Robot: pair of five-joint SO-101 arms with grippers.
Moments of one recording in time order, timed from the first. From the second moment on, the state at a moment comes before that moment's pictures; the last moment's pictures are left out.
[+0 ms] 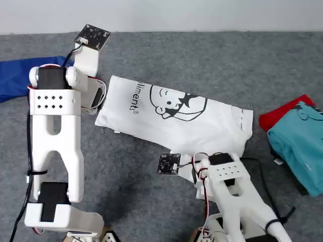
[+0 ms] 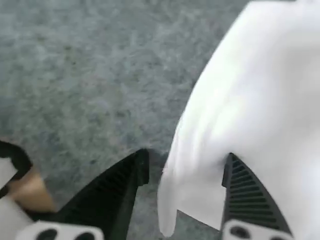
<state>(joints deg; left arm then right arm) -3.2 0.7 -16.5 99.8 -11.8 -14.9 -30.1 67.4 60.9 66.1</state>
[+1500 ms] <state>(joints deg) -3.2 0.7 -13.7 99.8 -11.8 -5.4 -14.8 47.3 37.8 49.5</state>
